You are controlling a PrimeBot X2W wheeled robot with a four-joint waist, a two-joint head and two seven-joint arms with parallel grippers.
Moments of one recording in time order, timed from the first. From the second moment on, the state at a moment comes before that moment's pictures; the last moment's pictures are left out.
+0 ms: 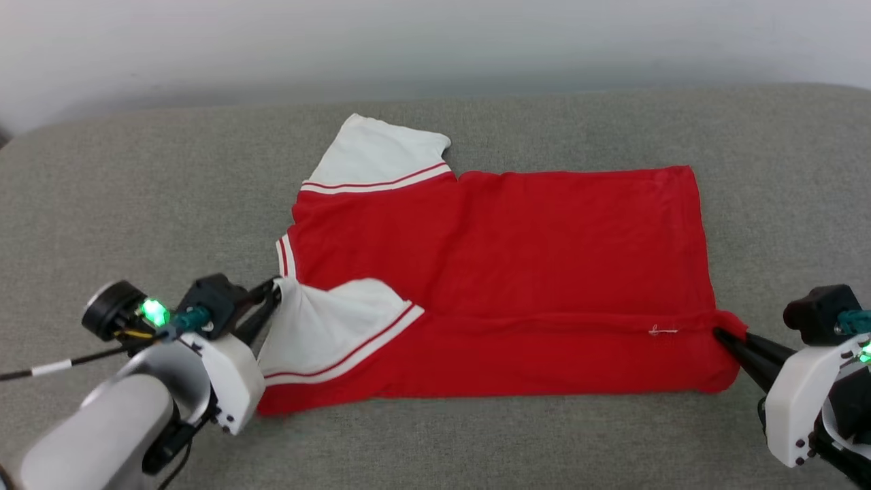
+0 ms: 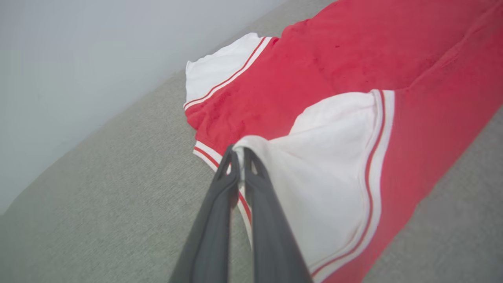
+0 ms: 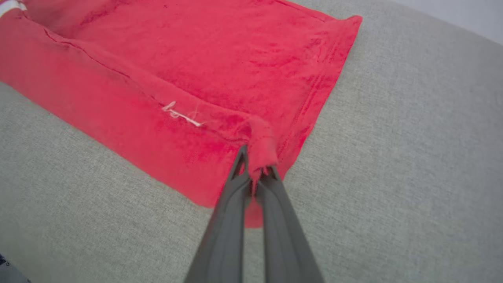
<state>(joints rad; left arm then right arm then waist) -0.50 0.77 -0.85 0.17 -0.59 0.00 -0.02 -0.23 -0.72 0.47 0.11 0.64 0.13 0.24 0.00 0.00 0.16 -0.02</state>
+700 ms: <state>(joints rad) -0.71 0.63 -0.95 0.55 -0.57 -0.12 -0.04 -0.45 -0.67 0.62 0.30 0.65 0.13 0.27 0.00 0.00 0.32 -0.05</state>
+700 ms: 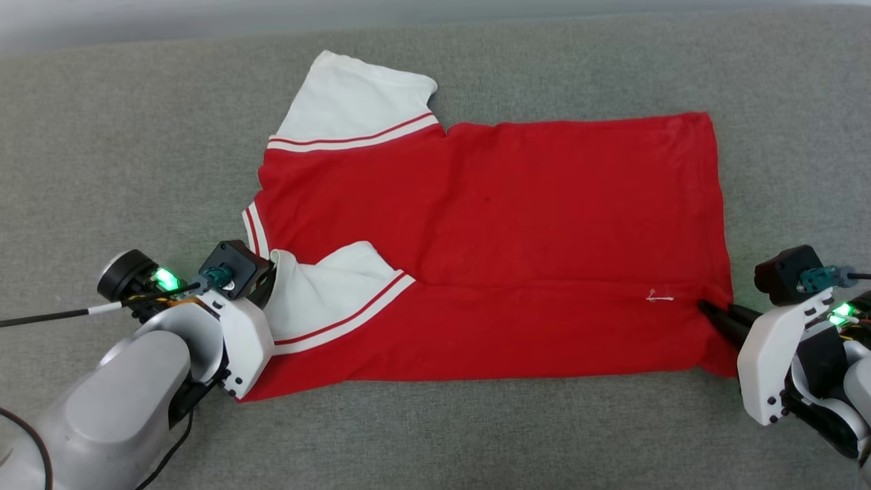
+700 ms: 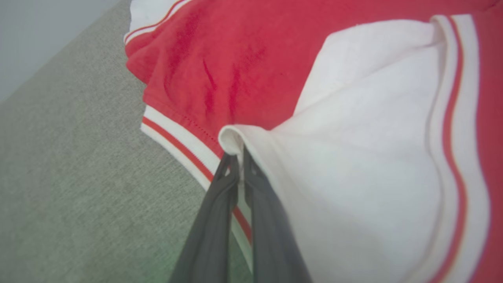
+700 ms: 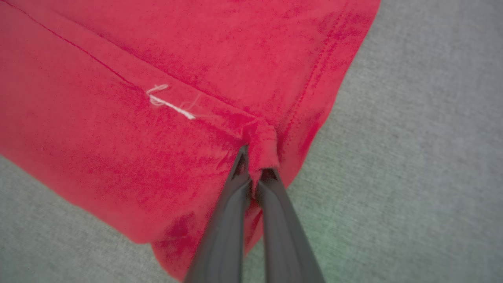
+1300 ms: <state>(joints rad) -0.78 0.70 -0.95 0.46 -0.71 -0.13 0.18 -0.37 -0.70 0.59 0.25 0.66 0.13 0.20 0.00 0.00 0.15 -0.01</state>
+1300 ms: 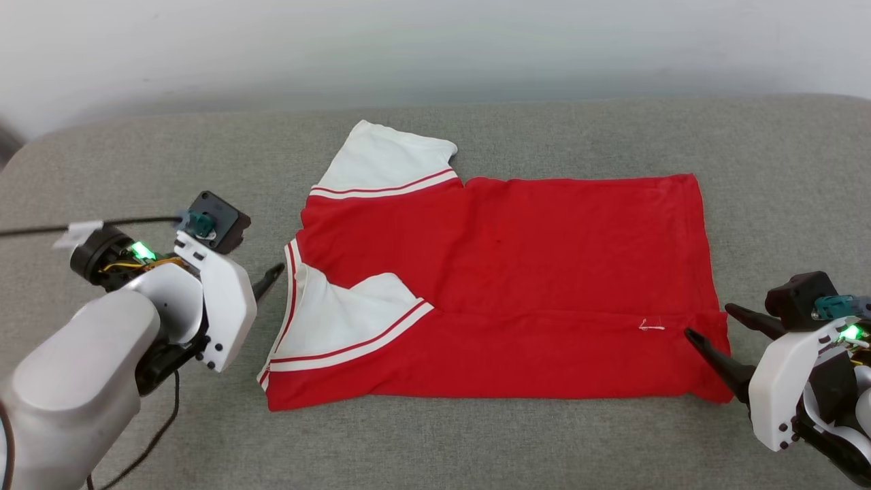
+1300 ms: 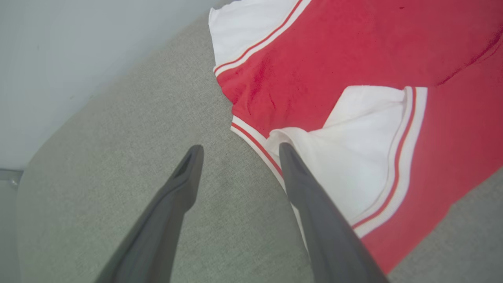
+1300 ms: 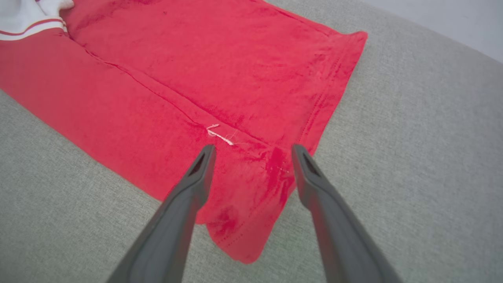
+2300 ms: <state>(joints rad) -0.82 0.72 -1.12 0.39 -0.97 -0.10 0.91 -0.42 -0.64 0.63 0.26 0.63 0.13 0.23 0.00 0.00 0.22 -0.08</state>
